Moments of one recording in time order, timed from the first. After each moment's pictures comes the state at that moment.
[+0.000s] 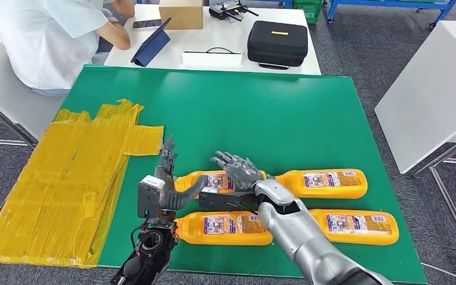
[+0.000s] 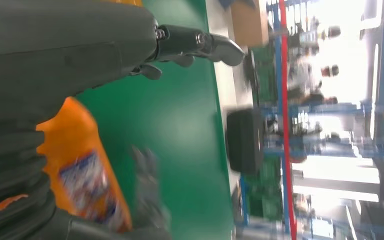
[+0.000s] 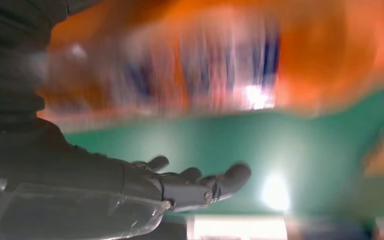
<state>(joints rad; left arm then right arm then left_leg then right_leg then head) -0.19 -0.22 -0.35 -1.11 -0.05 0.22 -0.53 -0.61 0.21 0.59 -0.62 1.01 -0.13 -0.27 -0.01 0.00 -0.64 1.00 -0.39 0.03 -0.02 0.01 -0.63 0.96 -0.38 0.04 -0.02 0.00</state>
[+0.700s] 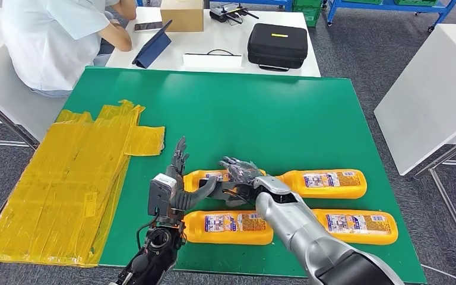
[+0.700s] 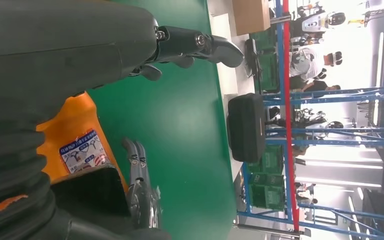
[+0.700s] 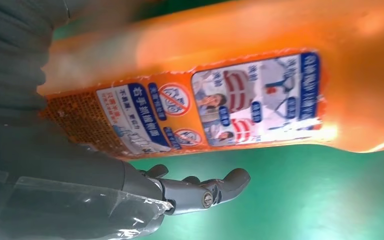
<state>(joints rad) -0.24 -0.23 -0.38 -1.04 -0.03 0.23 -0.54 -0.72 0.22 0.58 -0.41 0.92 0.04 -0.10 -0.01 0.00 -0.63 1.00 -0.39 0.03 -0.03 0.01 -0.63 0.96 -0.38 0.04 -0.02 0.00</state>
